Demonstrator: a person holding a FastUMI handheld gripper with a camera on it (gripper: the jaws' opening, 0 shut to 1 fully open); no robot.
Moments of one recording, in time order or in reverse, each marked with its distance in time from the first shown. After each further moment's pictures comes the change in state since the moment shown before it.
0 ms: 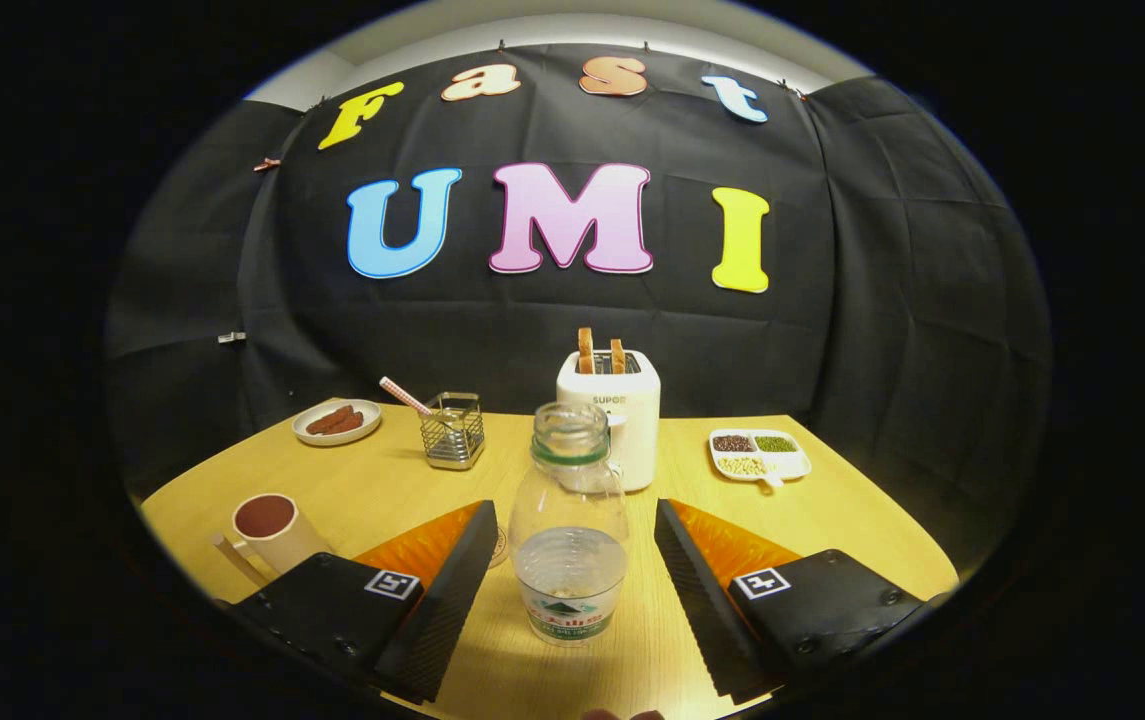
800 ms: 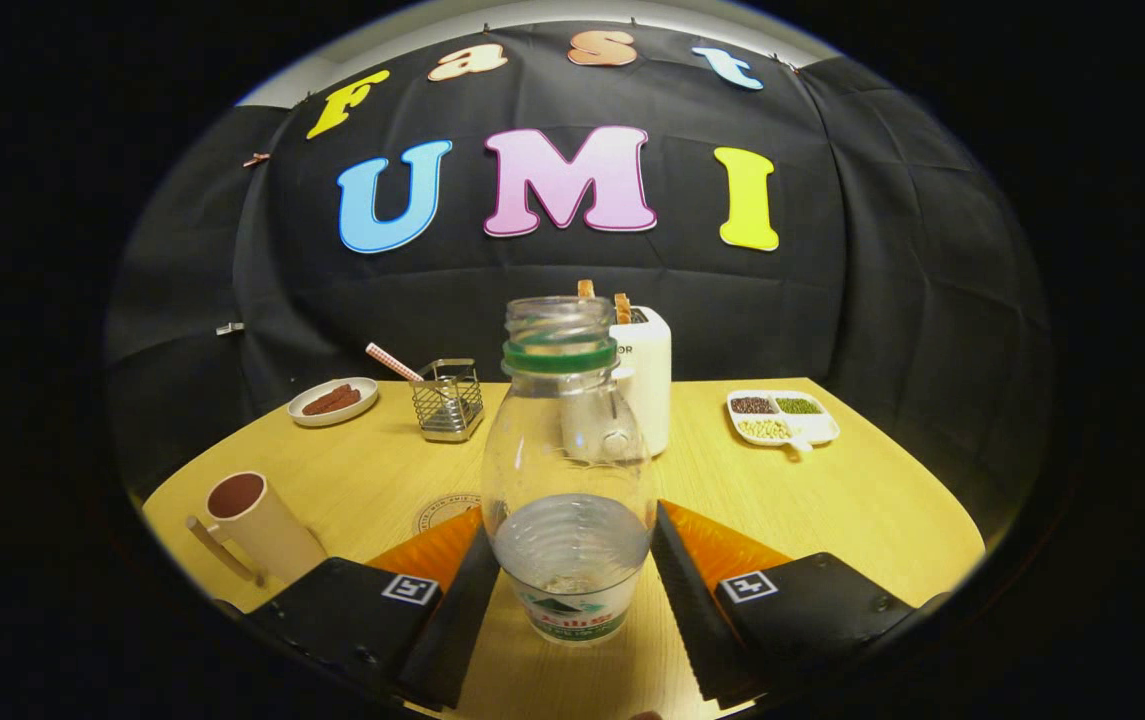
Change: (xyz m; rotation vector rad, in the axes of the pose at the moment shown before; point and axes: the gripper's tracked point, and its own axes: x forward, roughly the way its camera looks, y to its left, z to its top) arm 0.030 -0.004 -0.036 0.032 0.079 0.035
